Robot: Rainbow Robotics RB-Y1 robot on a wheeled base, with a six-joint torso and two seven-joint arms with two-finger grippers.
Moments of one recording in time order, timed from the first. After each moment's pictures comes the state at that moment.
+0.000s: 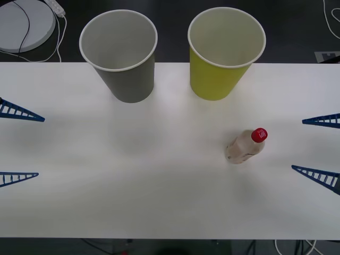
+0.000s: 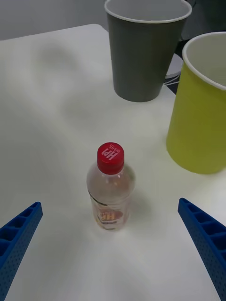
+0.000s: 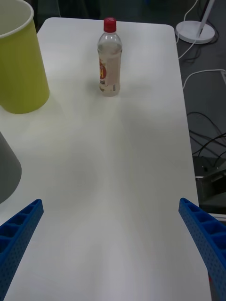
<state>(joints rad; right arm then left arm) 0.48 -1.17 -0.29 -1.94 0.85 -0.92 0.13 0.28 1.32 0.35 -1.91 -0.90 -1.24 -0.02</state>
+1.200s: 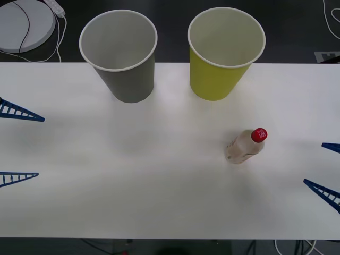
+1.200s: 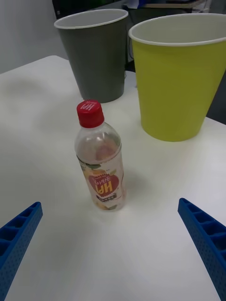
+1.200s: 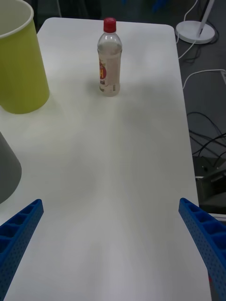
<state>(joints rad) 0.54 -0.93 -0.25 -1.70 0.69 -1.02 0.33 0.28 1.32 0.35 -1.91 -0.90 -1.24 -0.02</state>
